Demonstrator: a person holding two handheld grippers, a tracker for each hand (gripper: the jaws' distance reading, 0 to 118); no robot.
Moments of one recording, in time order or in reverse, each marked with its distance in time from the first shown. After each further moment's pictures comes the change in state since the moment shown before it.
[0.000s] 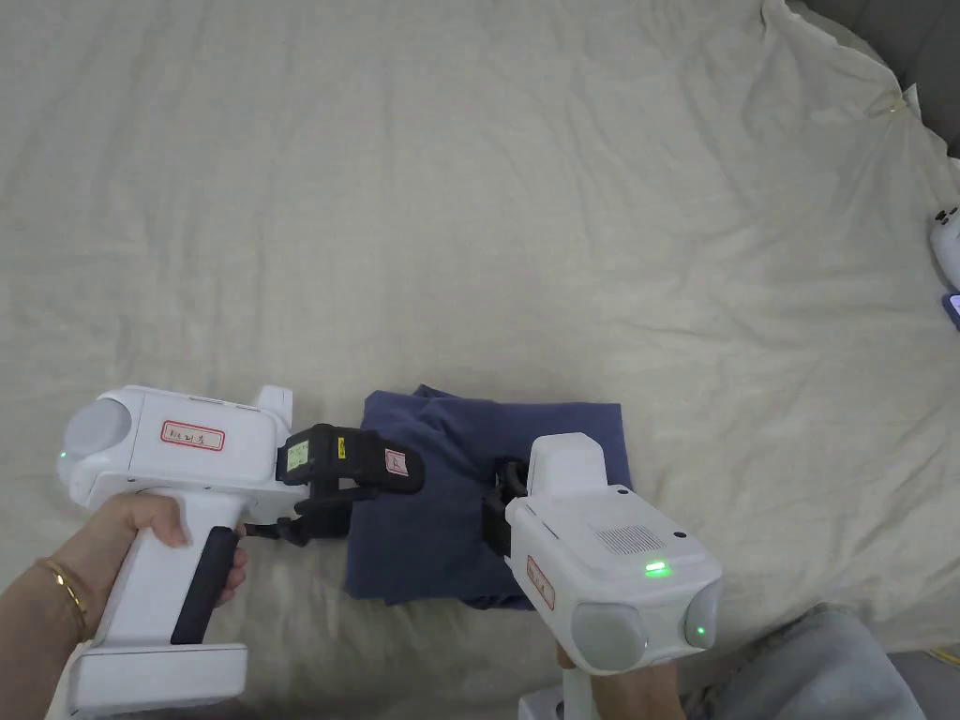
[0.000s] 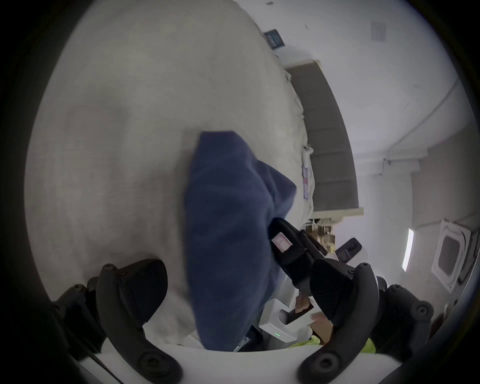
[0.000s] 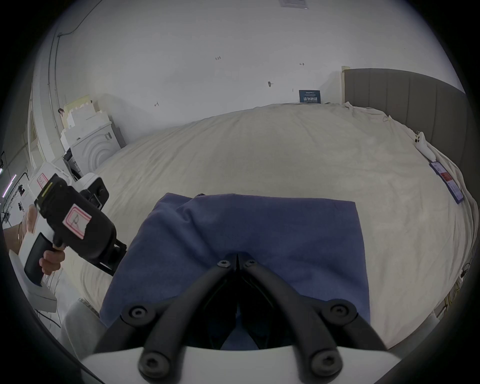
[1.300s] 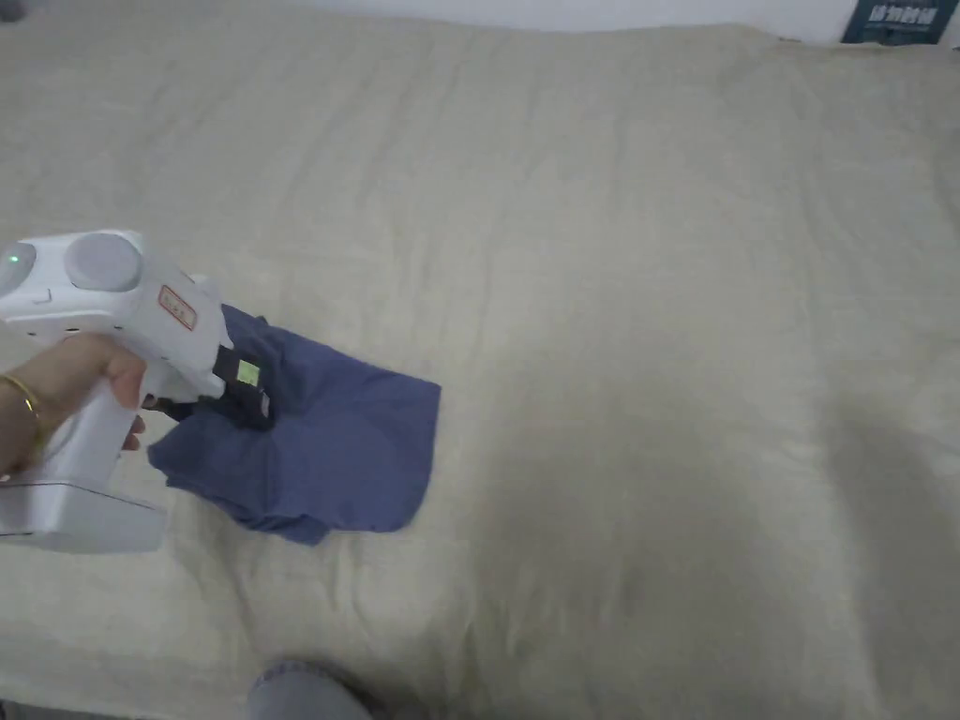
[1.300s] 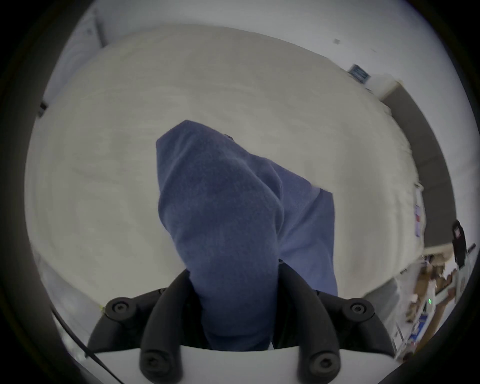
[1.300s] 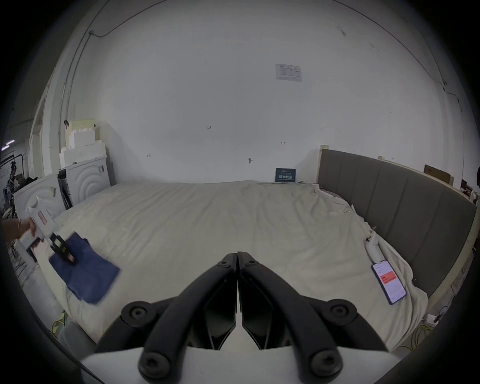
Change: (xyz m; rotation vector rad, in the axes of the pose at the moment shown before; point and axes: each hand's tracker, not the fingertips) left arm -0.018 0.017 0.242 0.247 0.934 0.089; right arm 0.074 0.140 0.127 0.323 -0.140 0.136
